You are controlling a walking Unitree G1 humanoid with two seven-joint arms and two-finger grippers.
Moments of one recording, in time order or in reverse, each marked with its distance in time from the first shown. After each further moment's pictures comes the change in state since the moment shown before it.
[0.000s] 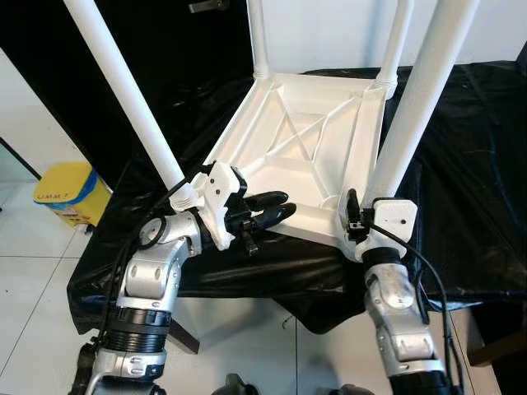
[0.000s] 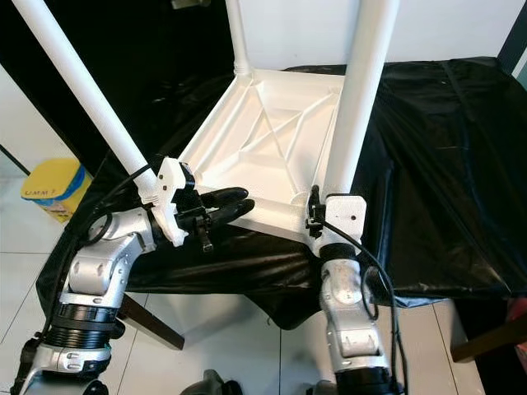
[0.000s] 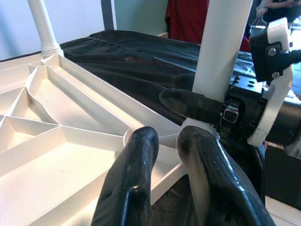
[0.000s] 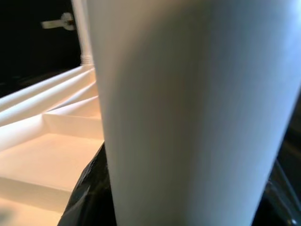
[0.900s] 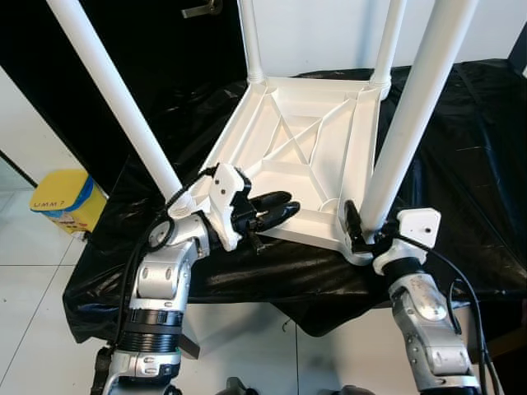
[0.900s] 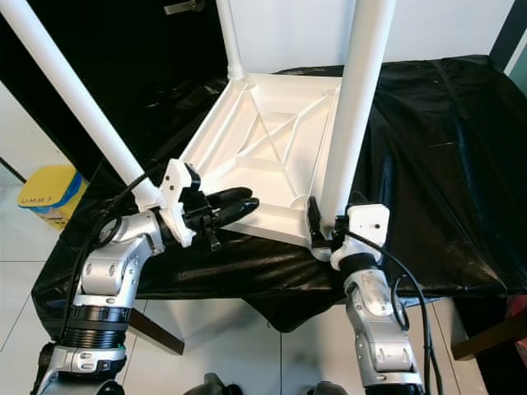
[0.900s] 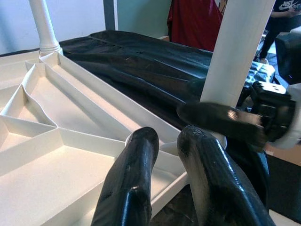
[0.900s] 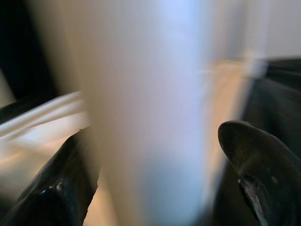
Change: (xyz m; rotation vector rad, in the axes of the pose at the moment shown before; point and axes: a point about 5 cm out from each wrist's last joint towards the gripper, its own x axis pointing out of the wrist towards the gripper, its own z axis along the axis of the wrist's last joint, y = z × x) left arm 0.004 0.003 -0.003 -0.053 -0.022 0.036; right arm -0.004 -0.028 0.012 0.080 -0.042 0.395
